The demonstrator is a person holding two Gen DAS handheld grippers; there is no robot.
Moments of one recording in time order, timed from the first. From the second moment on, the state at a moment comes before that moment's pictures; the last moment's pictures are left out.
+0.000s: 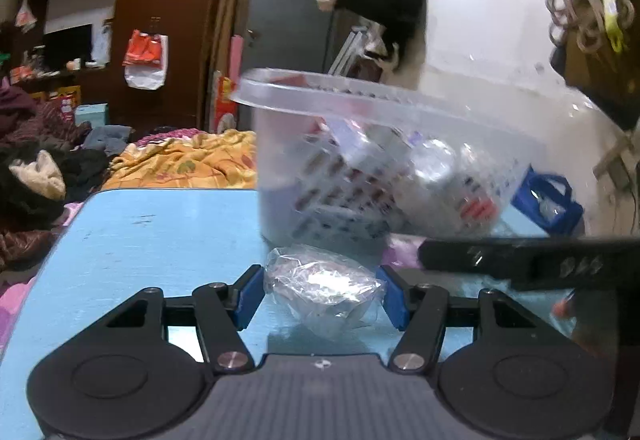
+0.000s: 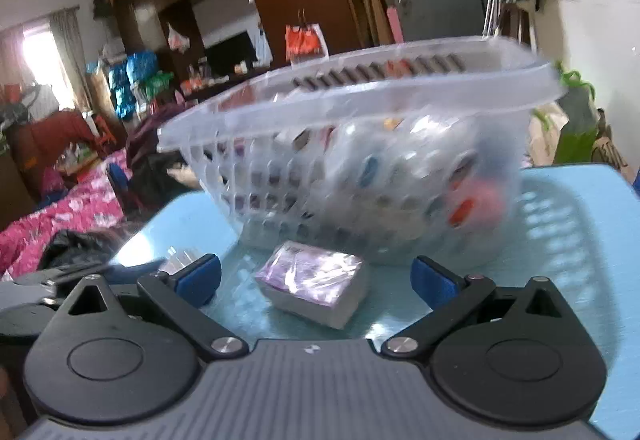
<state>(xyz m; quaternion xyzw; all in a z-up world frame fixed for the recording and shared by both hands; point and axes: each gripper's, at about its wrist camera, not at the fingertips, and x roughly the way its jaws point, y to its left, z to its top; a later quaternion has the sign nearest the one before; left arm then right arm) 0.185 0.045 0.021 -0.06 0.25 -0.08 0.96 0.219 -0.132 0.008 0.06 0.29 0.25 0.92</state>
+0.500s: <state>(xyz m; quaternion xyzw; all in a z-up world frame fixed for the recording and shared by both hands) 0.189 0.064 0.019 -0.09 0.23 -0.07 0.97 0.228 -0.101 0.005 0.01 0.32 0.23 0.92</state>
